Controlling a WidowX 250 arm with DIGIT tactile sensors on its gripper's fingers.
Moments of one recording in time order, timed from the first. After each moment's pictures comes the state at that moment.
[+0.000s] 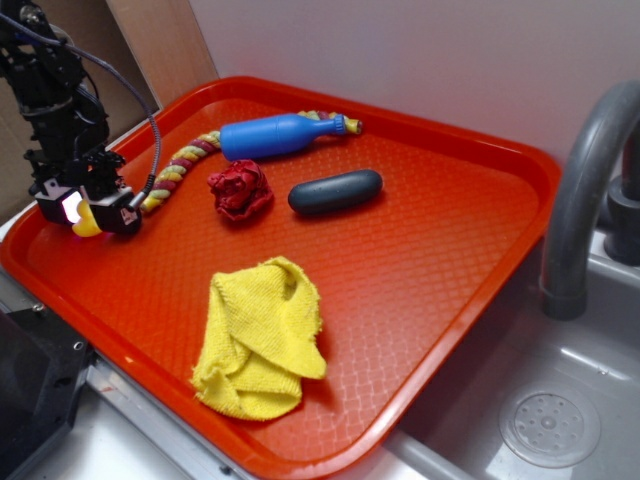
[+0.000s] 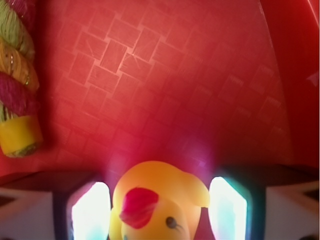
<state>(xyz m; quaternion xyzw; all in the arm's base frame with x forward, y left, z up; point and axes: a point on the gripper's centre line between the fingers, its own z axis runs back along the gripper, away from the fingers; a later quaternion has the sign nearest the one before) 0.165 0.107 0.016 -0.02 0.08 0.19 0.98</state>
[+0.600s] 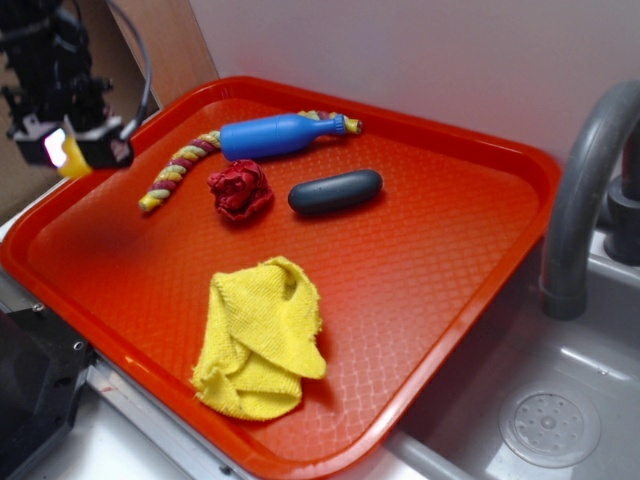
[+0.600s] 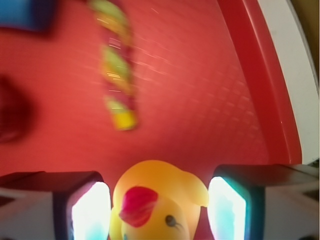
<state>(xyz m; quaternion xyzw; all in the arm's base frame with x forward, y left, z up) 0.185 0.065 0.108 -0.03 0.04 0.19 0.98</state>
